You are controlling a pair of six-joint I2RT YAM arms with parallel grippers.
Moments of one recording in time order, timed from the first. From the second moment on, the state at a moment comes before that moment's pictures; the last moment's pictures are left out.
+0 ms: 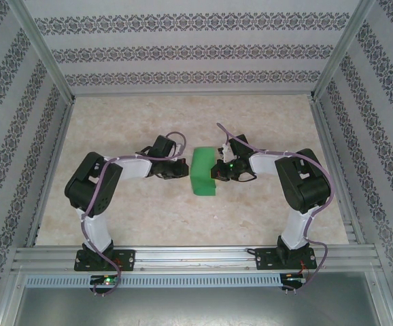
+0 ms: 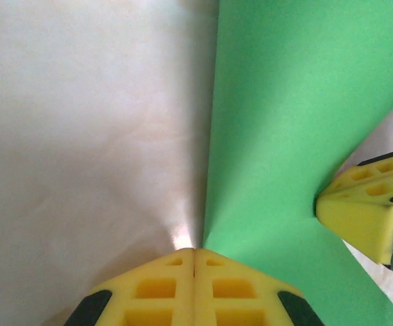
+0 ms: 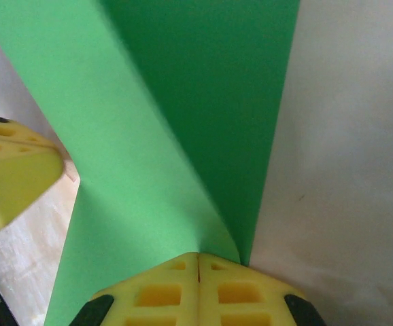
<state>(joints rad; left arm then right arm) -0.46 1.85 0.98 -0.09 0.43 -0.55 0.38 1.85 0.93 -0.20 -0.61 0.49</state>
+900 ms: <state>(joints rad) -0.56 1.98 1.16 -0.19 0.42 -0.50 0.38 1.85 0.93 -0.20 -0.61 0.49</state>
